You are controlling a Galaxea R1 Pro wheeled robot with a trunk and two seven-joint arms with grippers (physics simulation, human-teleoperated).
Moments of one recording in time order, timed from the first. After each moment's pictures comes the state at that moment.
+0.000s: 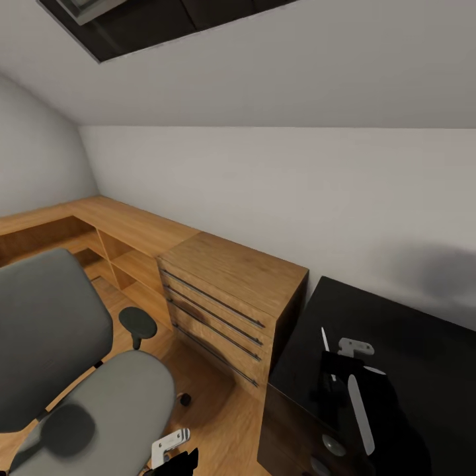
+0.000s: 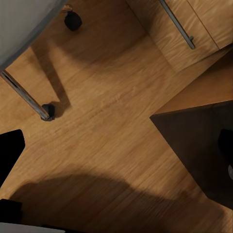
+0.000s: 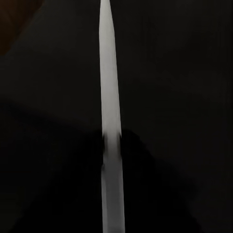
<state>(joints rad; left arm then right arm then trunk) 0.04 -0.14 -0.11 -1.23 0.40 0.40 0.29 -0.34 0.09 -0.21 -1.37 0.01 0.72 -0.01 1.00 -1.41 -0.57</state>
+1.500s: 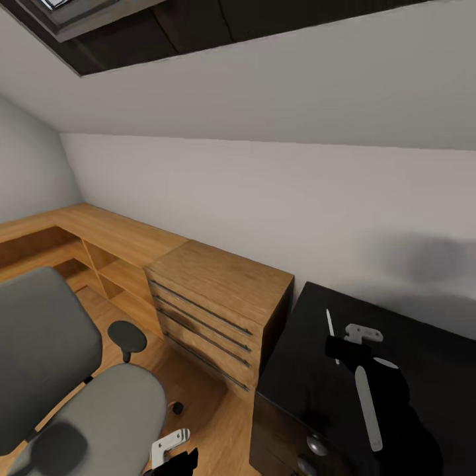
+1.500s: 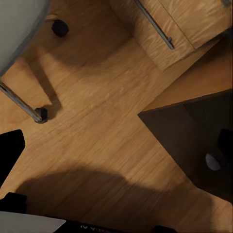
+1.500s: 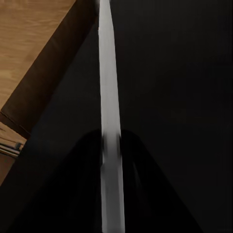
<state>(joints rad) 0.04 -0.14 -0.11 -1.23 0.40 0.40 0.29 -0.33 0.10 -0.22 -1.54 0.00 0.75 -0.01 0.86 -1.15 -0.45</state>
